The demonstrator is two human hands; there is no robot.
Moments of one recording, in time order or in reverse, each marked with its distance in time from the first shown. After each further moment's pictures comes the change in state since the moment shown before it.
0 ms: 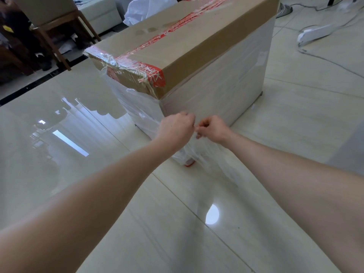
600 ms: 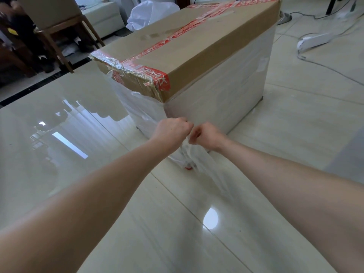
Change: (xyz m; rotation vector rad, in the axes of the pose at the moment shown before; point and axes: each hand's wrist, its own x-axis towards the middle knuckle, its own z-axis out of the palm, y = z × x) left_hand -0.006 -0.018 -0.011 0.243 -0.075 0.162; right_hand -0.008 -0.020 0.013 -0.221 -0.104 -0.036
